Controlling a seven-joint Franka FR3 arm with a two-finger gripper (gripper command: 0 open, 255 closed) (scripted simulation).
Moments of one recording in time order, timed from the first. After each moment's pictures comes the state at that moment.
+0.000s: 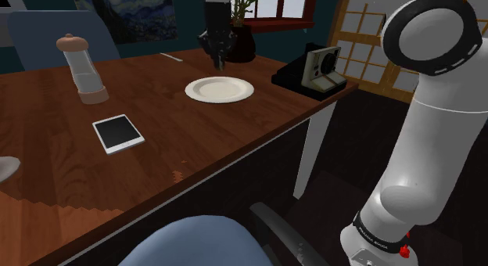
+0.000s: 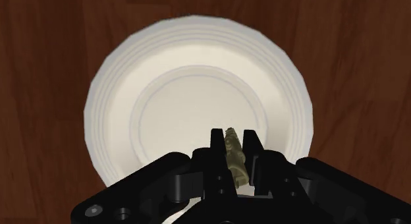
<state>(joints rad) -0.03 0.14 0.24 -1.29 -0.03 1.43 0.30</state>
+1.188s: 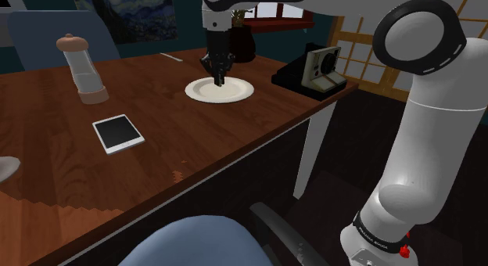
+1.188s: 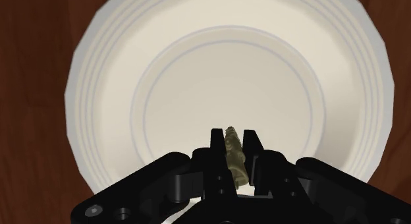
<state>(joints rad) -0.06 0.18 0.22 -1.43 -0.04 1.61 0.25</state>
